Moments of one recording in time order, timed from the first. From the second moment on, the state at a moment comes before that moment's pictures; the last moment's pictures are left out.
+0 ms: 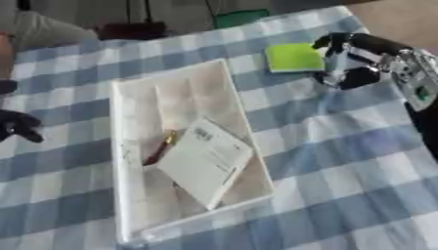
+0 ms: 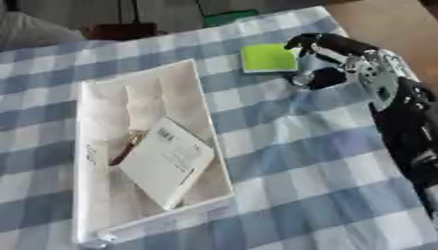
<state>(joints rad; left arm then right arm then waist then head) -0.17 0.25 0.01 -1.98 0.15 -0.29 -0.25 -0.90 -0.60 0.00 -0.83 0.85 -0.58 0.30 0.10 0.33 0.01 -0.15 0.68</state>
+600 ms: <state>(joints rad) -0.17 0.25 0.00 -1.98 0.15 -0.29 -0.26 -0.92 -0.58 0.00 -0.85 0.97 -0.51 0.18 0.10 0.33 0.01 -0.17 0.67</state>
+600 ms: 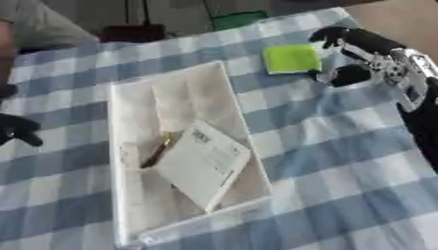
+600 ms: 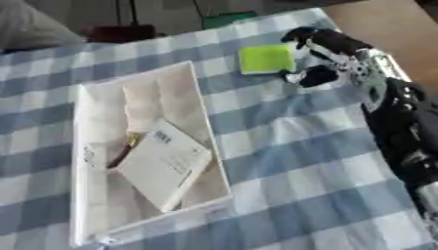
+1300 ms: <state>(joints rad) -0.17 0.25 -0.01 -1.98 0.16 -0.30 -0.27 -0.92 -0.58 0.00 -0.81 1.03 -0.47 0.14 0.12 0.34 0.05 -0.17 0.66</state>
